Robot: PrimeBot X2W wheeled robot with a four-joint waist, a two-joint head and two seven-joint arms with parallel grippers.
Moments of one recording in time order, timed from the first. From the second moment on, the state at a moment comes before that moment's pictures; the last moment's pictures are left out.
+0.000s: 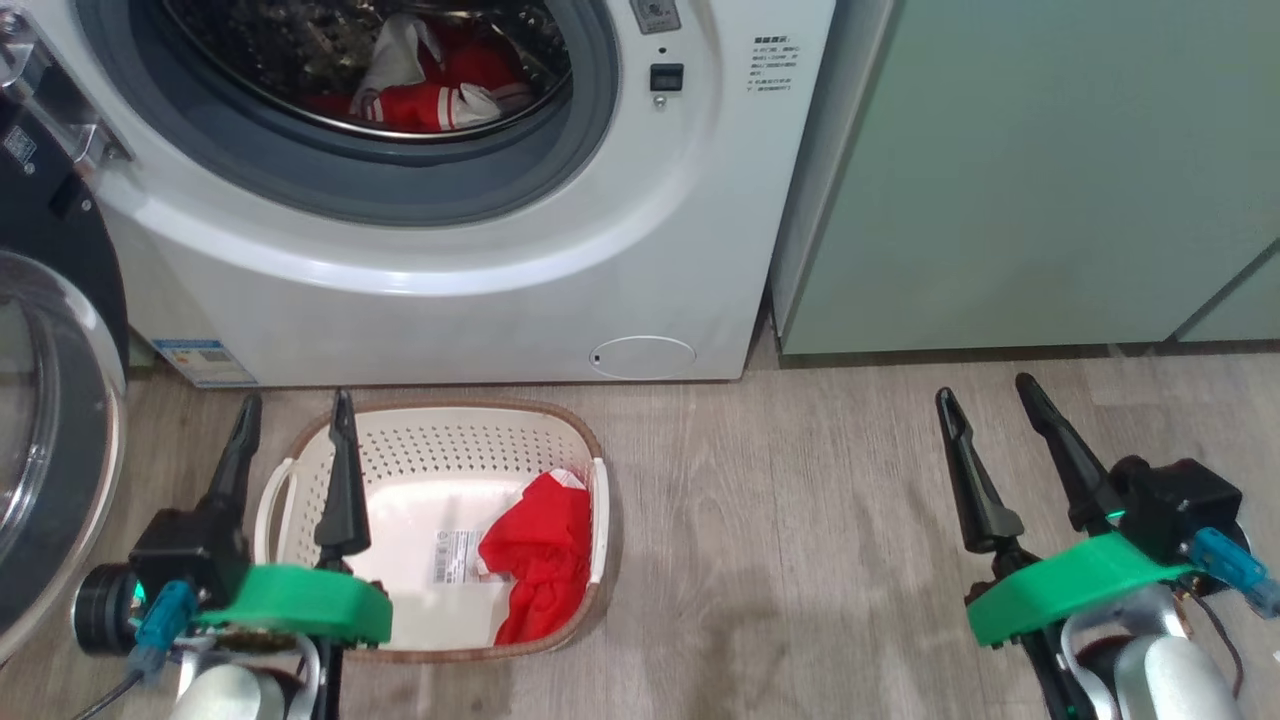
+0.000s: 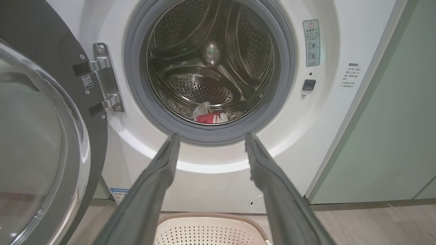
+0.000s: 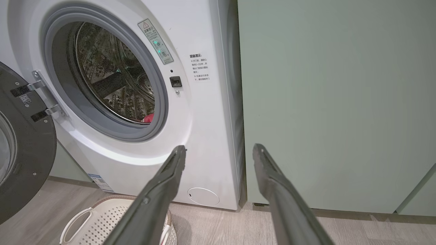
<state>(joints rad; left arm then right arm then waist) -0.02 0.28 -0.26 -0.05 -0.38 0.28 -0.26 0.03 -0.04 0.01 -0.06 0.21 0.13 -0.05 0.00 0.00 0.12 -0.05</state>
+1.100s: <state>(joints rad) -0.01 0.28 -0.28 -0.05 -0.38 0.29 -0.24 0.03 -0.04 0.01 -0.07 0.23 0.13 -0.05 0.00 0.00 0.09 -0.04</state>
